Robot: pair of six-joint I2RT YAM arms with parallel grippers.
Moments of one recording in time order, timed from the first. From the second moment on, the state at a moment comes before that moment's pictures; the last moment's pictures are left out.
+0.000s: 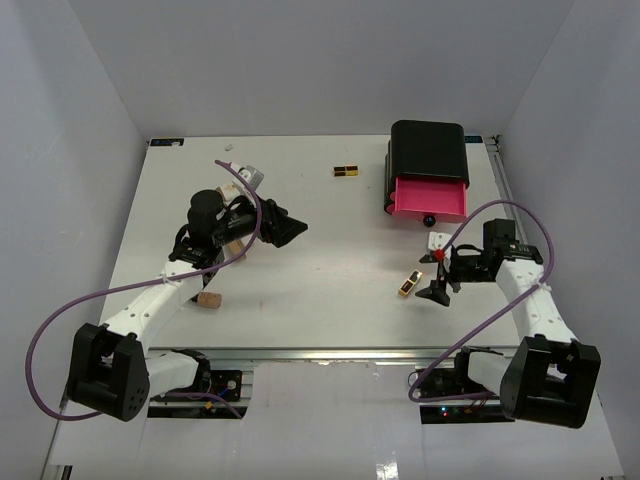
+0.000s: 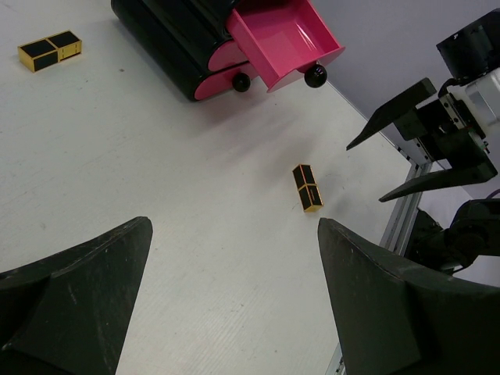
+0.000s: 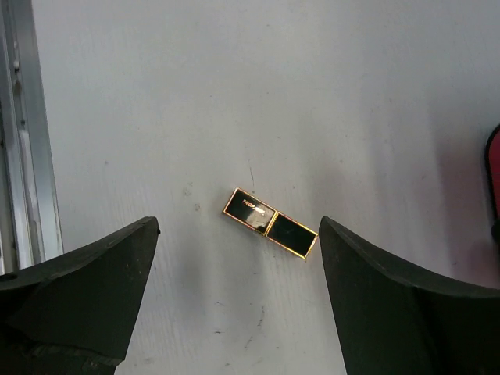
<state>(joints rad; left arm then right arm) -0.33 1.19 0.76 0.28 0.67 -0.33 -0.10 1.13 0.75 -0.94 -1.02 -1.45</state>
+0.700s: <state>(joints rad) -0.33 1.19 0.76 0.28 0.67 -0.33 0.25 1.42 0.79 -0.83 -0.60 -1.81</state>
